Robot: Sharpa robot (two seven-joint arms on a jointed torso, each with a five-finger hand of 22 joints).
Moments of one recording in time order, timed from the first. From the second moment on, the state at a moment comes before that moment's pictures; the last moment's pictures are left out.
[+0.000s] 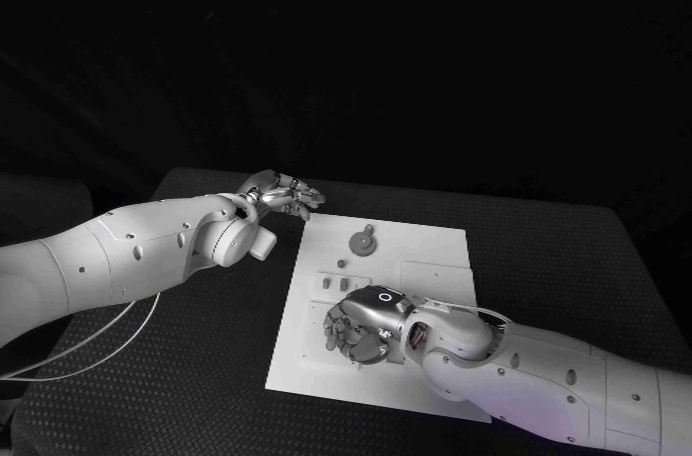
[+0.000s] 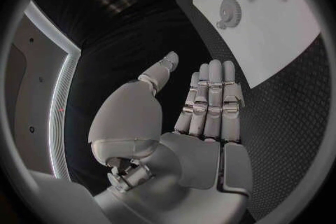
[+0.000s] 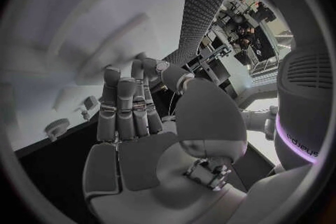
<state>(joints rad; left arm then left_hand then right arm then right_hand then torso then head) 1.28 -0.76 -0.14 1.21 -0.31 -0.28 0.14 1.08 -0.14 0.46 -0.25 0.06 0.84 0.19 0.33 0.44 1.16 0.12 0.08 0.34 0.95 0.04 0.90 0.31 0.02 1.00 -0.06 0.12 1.12 1.00 -0.48 -0.12 1.43 -1.66 -0.30 0.03 1.14 -0.17 0.72 -0.29 0.38 0.94 0.15 0.31 0.50 1.23 0.06 0.14 0.58 1.12 -0.06 1.24 0.71 0.27 1.05 0.05 0.75 1.31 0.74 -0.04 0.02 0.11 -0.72</state>
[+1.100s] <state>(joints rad) 1.28 -0.76 -0.14 1.19 -0.31 -0.28 0.14 1.08 -0.14 0.46 -0.25 0.06 0.84 0.19 0.33 0.44 1.16 0.12 0.08 0.34 0.95 0.04 0.90 0.32 0.02 1.00 -0.06 0.12 1.12 1.06 -0.60 -0.07 1.53 -1.39 -0.38 0.06 1.11 -0.17 0.66 -0.28 0.38 0.89 0.16 0.28 0.49 1.22 0.07 0.13 0.61 1.12 -0.05 1.26 0.72 0.26 1.04 0.06 0.78 1.31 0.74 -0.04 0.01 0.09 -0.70</state>
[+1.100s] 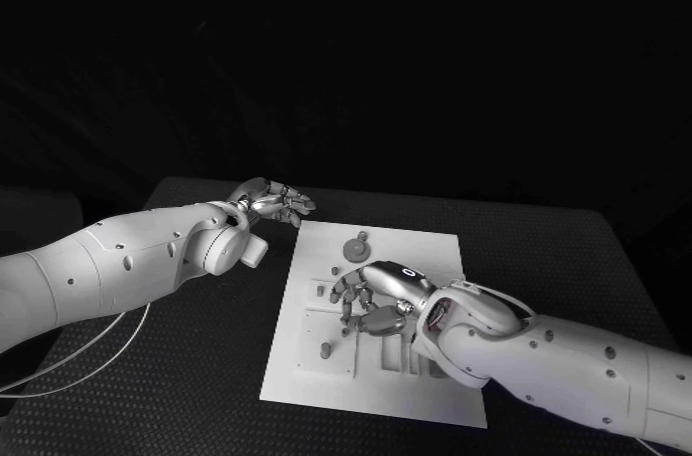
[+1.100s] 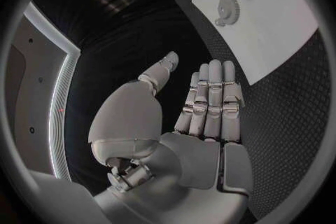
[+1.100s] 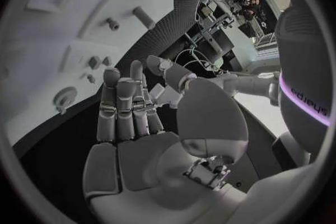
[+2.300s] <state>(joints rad) 1.28 -0.75 -0.15 1.17 -0.30 -0.27 0.17 1.08 -0.14 0.46 -0.25 0.06 0.84 0.19 0.33 0.44 1.16 0.12 0.08 0.34 0.95 0.04 0.89 0.32 0.02 1.00 -0.06 0.12 1.12 1.19 -0.94 -0.13 1.64 -0.93 0.12 -0.42 0.79 -0.16 0.61 0.06 0.38 0.95 0.10 0.34 0.67 1.23 -0.02 1.04 1.31 1.30 -0.12 1.54 1.03 0.24 1.19 -0.05 0.90 1.31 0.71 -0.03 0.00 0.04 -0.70</state>
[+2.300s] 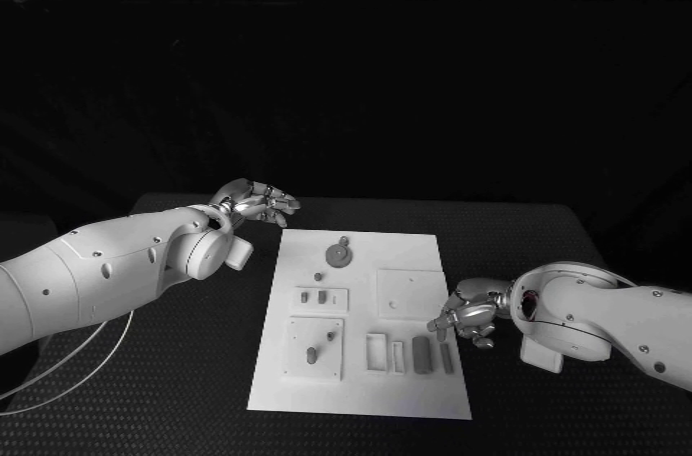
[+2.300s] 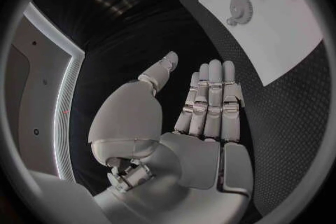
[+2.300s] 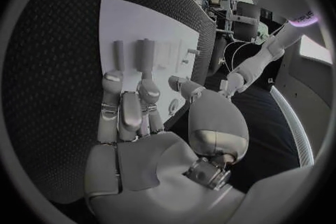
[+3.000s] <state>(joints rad) 1.28 -0.75 -0.15 1.19 -0.29 -0.26 0.18 1.05 -0.14 0.45 -0.23 0.06 0.84 0.19 0.33 0.43 1.16 0.12 0.08 0.34 0.95 0.04 0.89 0.33 0.02 1.00 -0.06 0.11 1.13 1.19 -0.88 -0.20 1.63 -0.95 0.09 -0.48 0.77 -0.20 0.62 0.07 0.38 0.93 0.11 0.30 0.66 1.23 -0.01 1.05 1.30 1.30 -0.12 1.54 1.03 0.24 1.19 -0.05 0.91 1.31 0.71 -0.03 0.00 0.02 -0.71</state>
